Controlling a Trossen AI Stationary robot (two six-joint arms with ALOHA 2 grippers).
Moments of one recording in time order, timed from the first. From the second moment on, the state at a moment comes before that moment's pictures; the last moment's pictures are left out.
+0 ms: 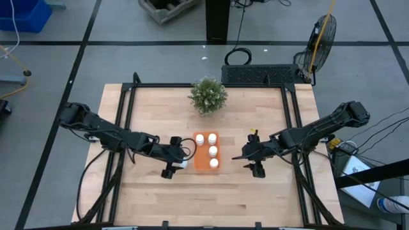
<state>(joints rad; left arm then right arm) -0.29 1.40 0.76 -0.23 -0.09 -0.01 0.33 1.23 0.80 -0.55 0.05 0.33</state>
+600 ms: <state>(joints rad) -0.27 1.48 0.76 -0.24 -0.05 -0.06 0.33 1.23 0.80 -0.55 0.05 0.33</state>
